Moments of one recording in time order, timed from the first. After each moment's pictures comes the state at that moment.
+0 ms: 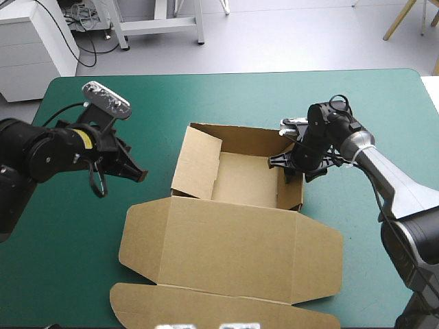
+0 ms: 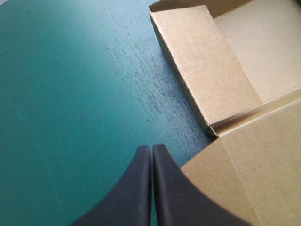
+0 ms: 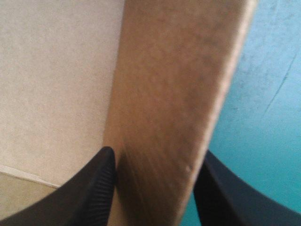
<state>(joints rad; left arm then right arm) -0.46 1.22 -1.52 0.09 1.25 0.12 0.30 1.81 -1.52 0.12 1.20 0.13</state>
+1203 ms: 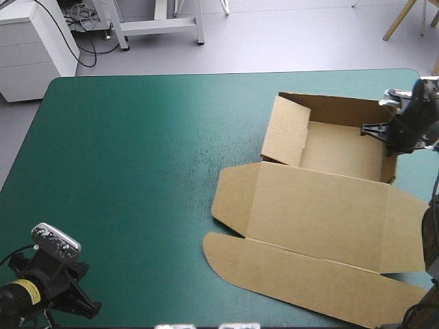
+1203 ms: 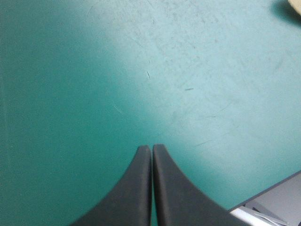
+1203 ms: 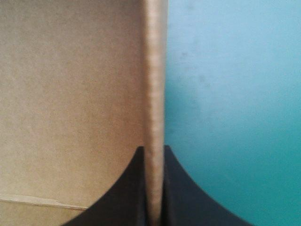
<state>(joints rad) -0.46 0.47 -0.70 0.09 1.25 0.04 -0.21 1.80 -1.64 -0.01 1.21 0.05</state>
